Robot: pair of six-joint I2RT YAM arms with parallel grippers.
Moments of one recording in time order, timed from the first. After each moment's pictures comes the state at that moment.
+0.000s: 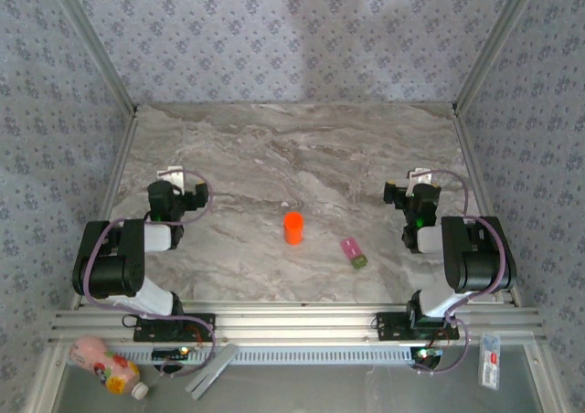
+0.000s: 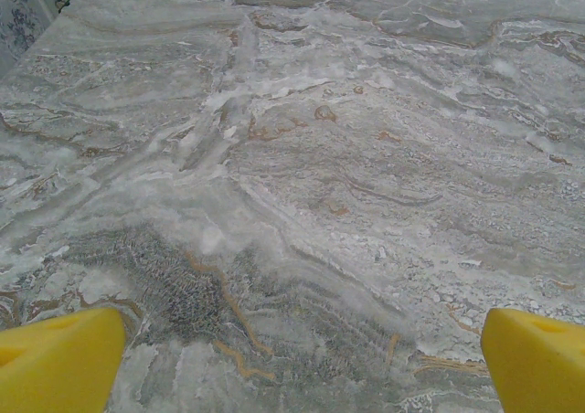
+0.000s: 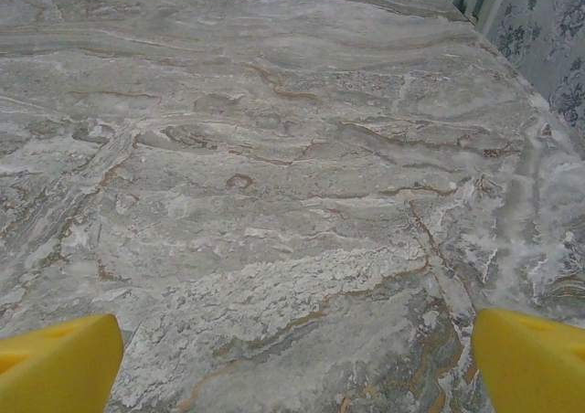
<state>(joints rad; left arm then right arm) 0.03 1.53 0.40 0.70 0.00 -0.01 -0.01 1.56 0.35 0.82 0.13 0.00</state>
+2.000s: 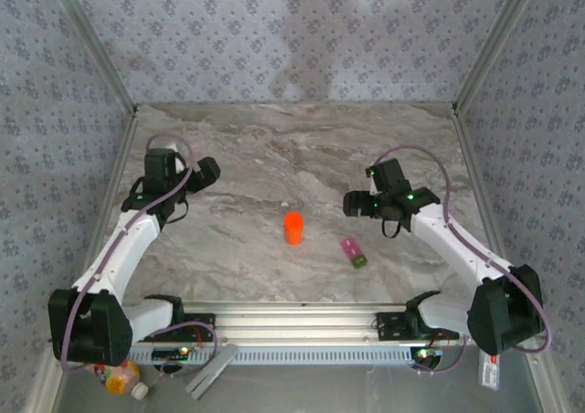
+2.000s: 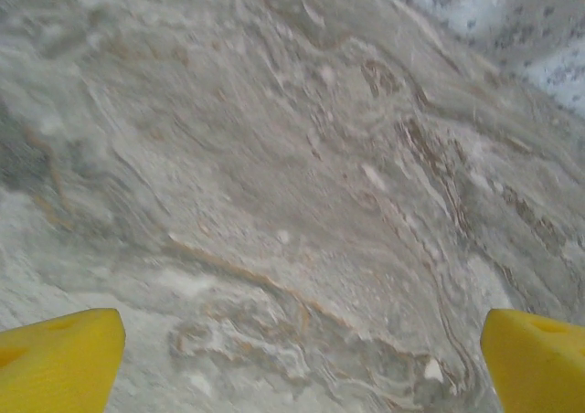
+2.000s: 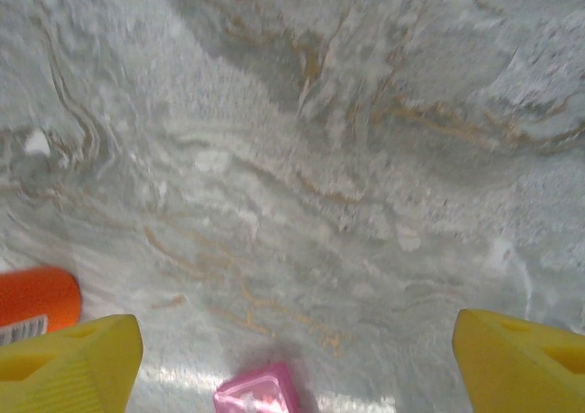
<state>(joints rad) -0.15 1.15 0.84 -0.36 0.09 -0.58 0.42 1.22 0.88 -0.65 0.01 0.35</state>
